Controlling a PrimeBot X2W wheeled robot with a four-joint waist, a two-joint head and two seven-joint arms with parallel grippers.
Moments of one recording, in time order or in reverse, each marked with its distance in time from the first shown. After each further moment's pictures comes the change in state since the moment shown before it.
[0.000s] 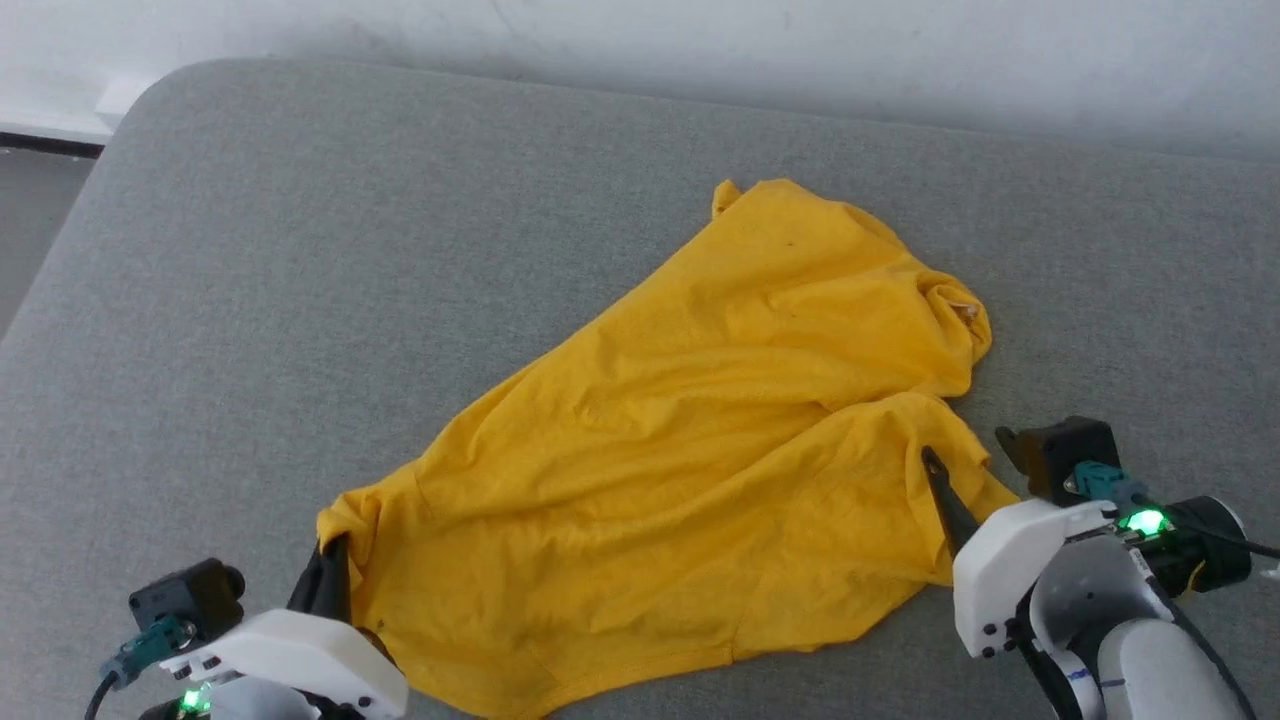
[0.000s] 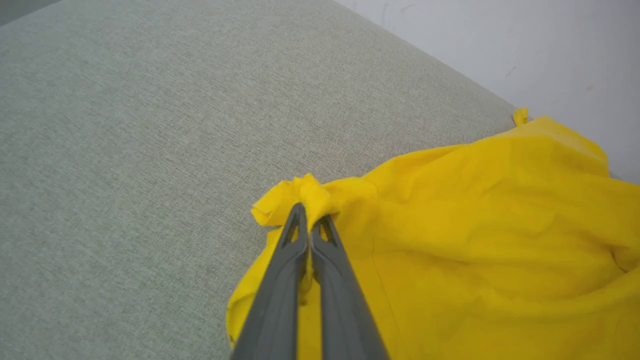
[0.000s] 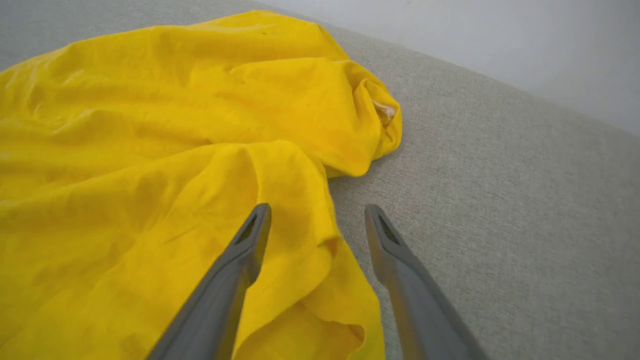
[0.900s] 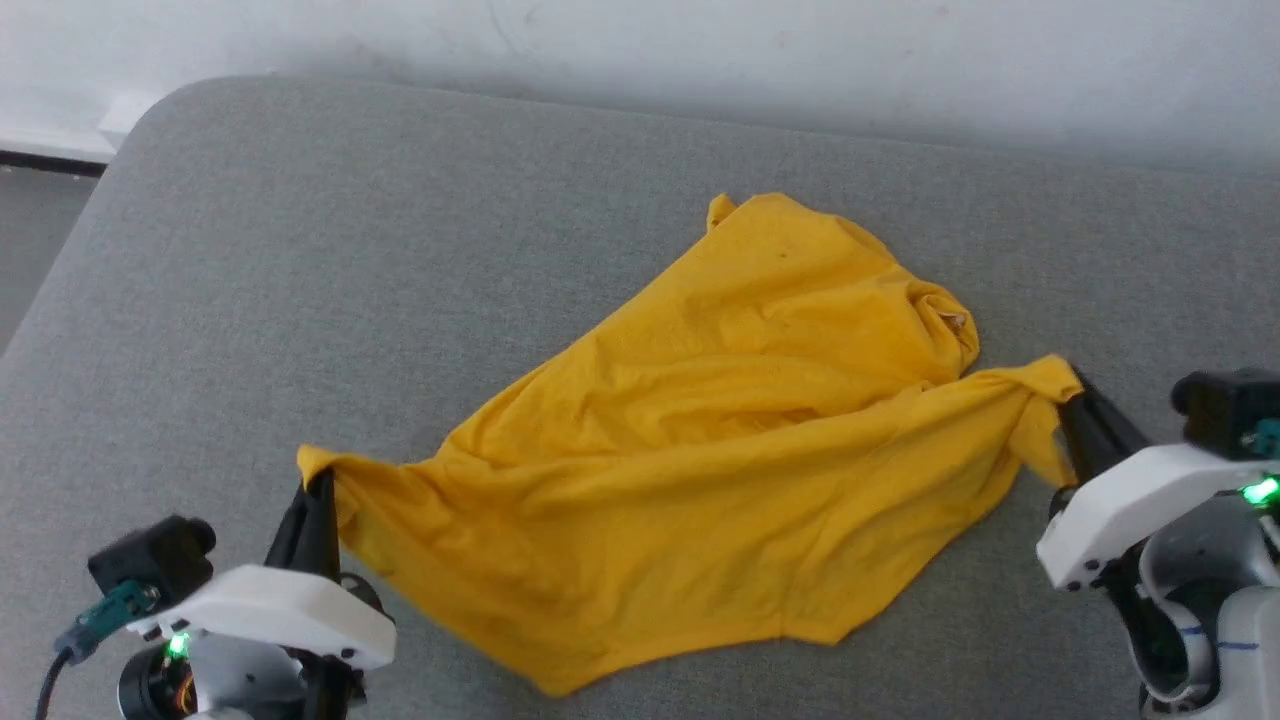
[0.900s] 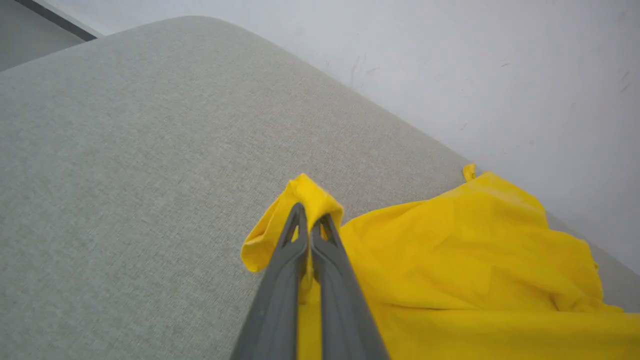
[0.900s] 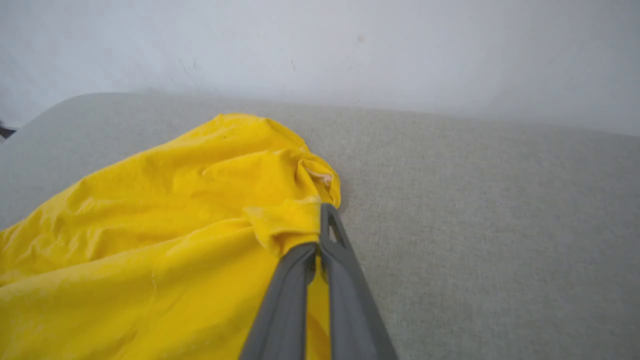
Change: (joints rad) left arm -0.046 -0.004 0.006 -0.039 -0.047 -0.012 -0.030; right arm -0.034 0.001 -0.151 -0.052 0.202 0.000 -0.010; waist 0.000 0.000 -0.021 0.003
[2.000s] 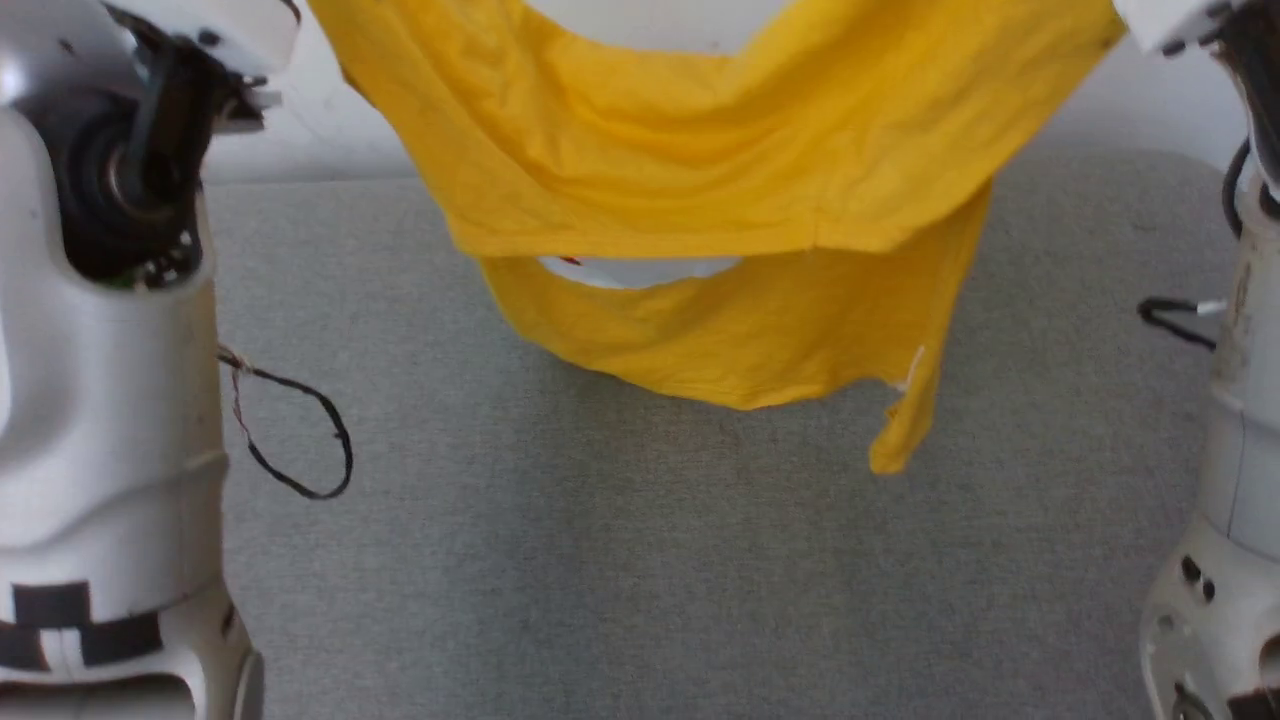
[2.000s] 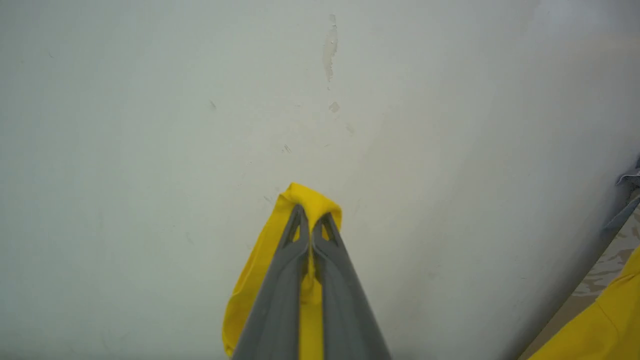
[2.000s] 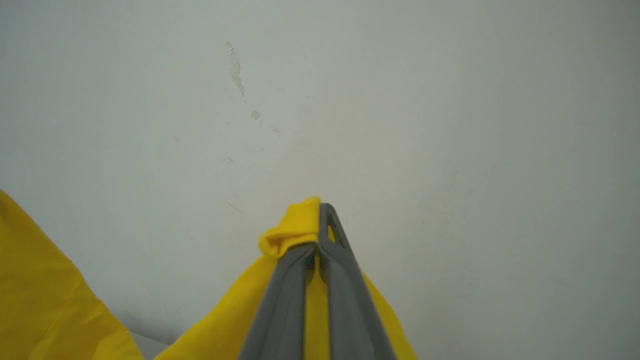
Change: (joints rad) left arm -0.978 0.110 -0.059 0.162 -0.082 -0.025 0.290; right arm -0.853 -0.002 0.052 0.067 0.042 0.000 0.200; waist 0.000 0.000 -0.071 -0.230
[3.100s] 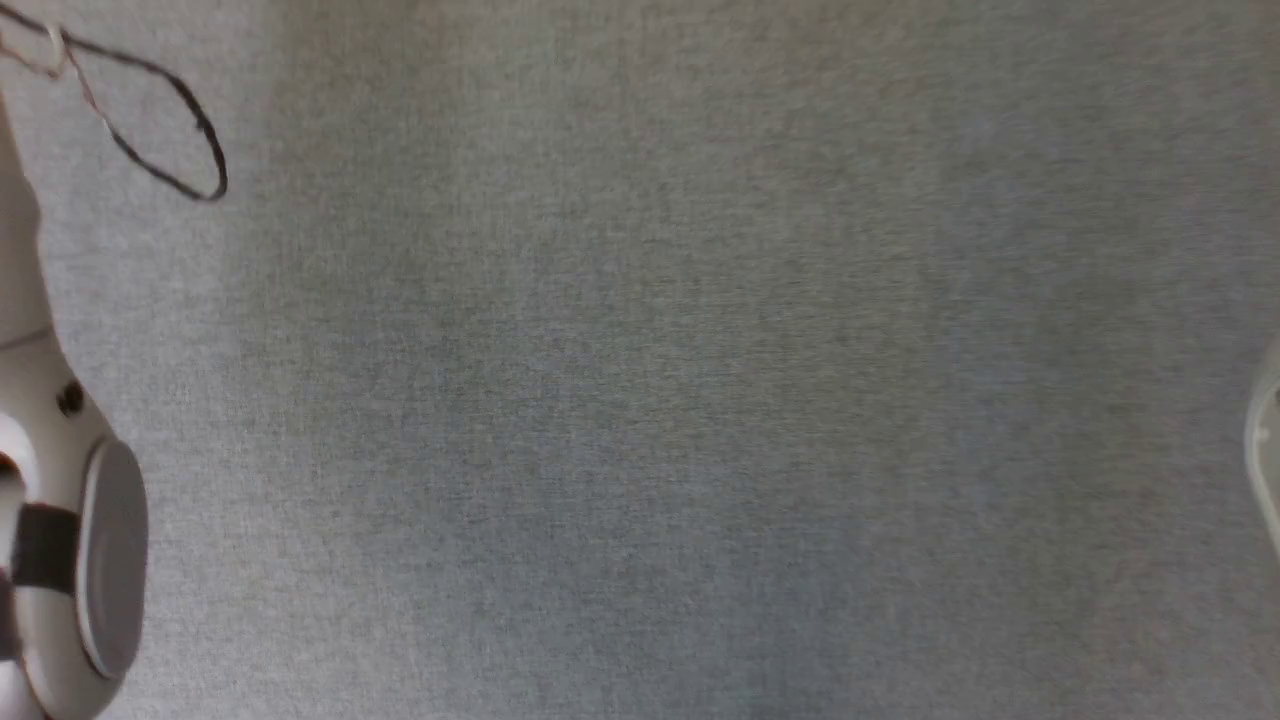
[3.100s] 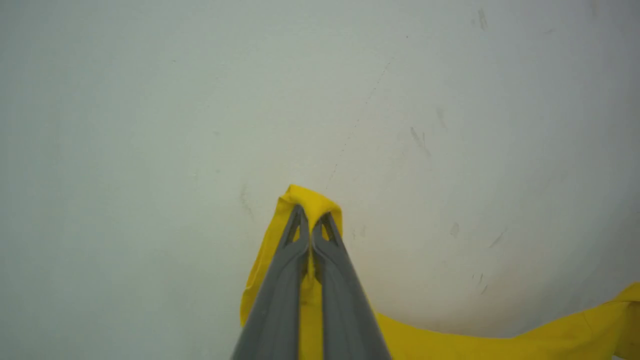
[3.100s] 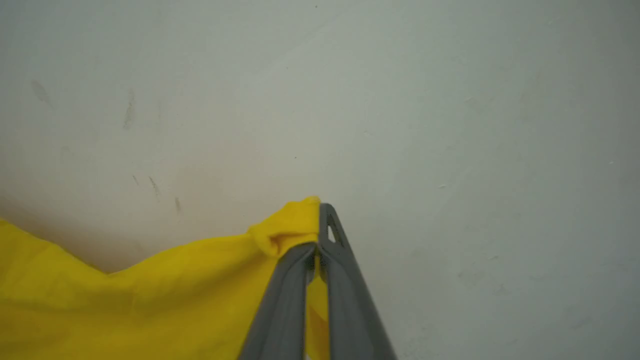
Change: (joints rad) left arm -0.483 0.078 0.031 0.462 -0.029 -0.234 -0.420; right arm -0.547 -0.006 -0.073 0.535 -0.491 0.000 -0.344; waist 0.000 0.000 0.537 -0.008
